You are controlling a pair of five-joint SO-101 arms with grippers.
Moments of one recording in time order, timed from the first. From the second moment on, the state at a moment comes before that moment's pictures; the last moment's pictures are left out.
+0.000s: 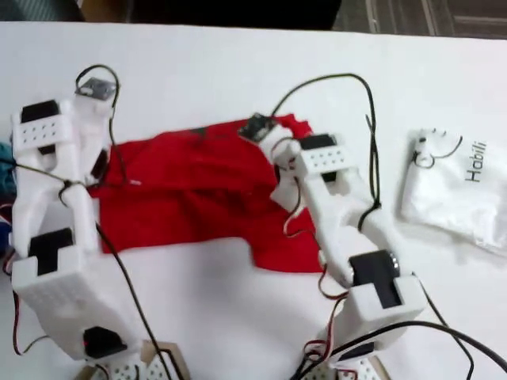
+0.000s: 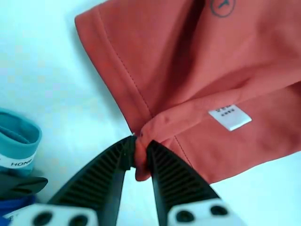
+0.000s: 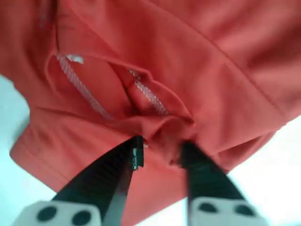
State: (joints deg) left arm -24.8 18.4 -5.9 84.1 -30.8; right arm -16.3 9.1 15.0 68.9 40.7
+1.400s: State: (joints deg) left arm -24.8 18.4 -5.9 84.1 -30.8; right arm -17.2 6.8 19.9 75.0 66.5
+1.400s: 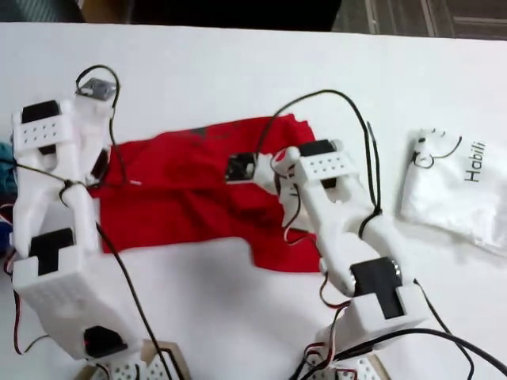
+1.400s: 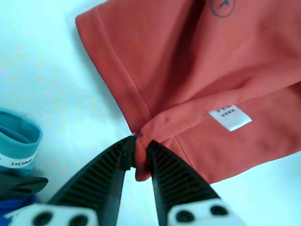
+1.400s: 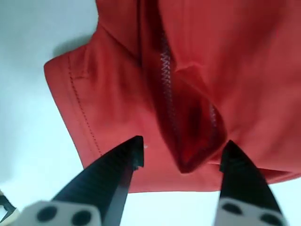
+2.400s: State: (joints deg) left arm -24.8 18.4 -5.9 84.1 -30.8; right arm -19.3 7.3 18.1 82.4 61.6
